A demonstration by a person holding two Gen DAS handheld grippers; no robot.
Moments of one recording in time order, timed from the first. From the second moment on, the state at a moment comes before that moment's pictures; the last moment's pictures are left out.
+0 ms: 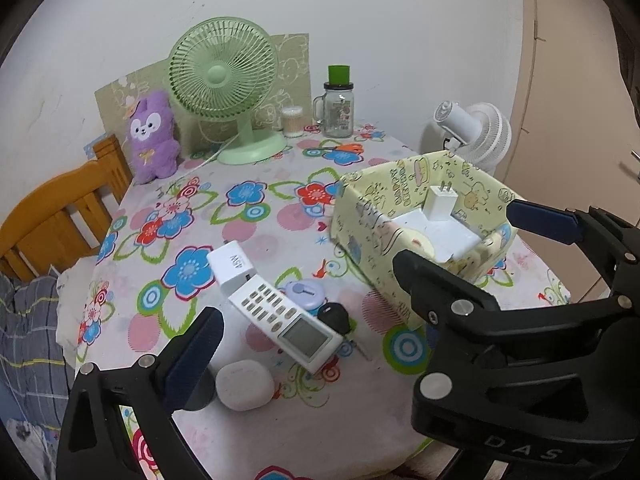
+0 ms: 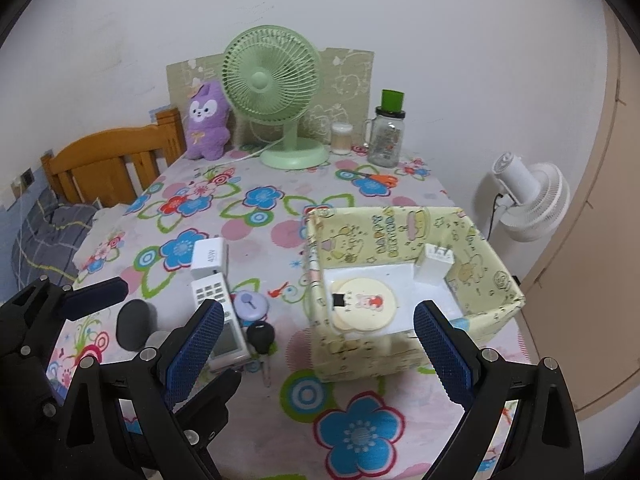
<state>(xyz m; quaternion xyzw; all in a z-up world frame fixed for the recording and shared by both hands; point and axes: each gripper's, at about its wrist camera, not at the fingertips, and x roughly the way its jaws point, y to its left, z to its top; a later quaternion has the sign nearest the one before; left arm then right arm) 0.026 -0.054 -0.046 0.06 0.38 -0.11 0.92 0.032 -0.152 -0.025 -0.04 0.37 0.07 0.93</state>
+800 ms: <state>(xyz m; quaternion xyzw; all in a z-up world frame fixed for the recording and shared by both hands) 0.041 -0.010 -0.092 0.05 0.41 -0.09 0.90 0.049 -0.101 -0.071 -0.05 0.41 0.11 0.91</state>
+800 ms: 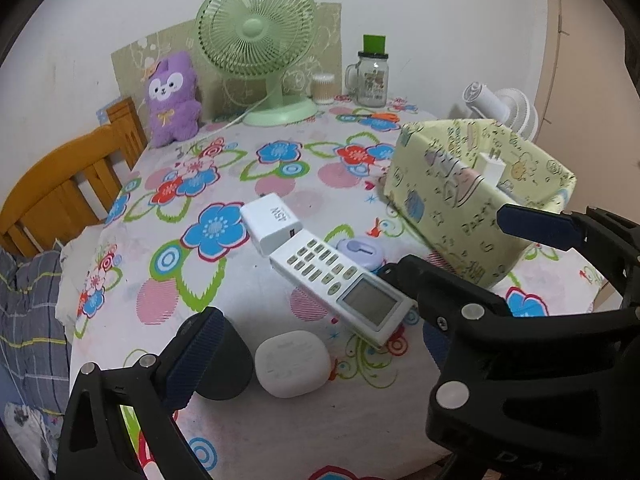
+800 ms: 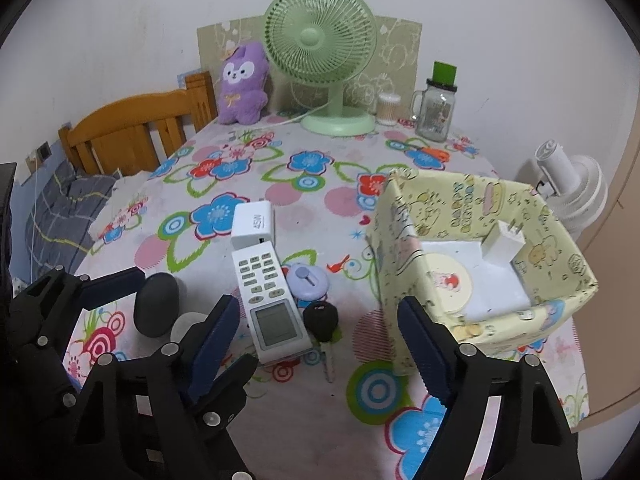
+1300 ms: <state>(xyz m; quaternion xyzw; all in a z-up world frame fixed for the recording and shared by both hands) 0.054 0.001 -0.125 0.04 0.45 -0.09 0.89 0.071 -0.078 -0.105 -0.07 0.44 0.13 0.88</state>
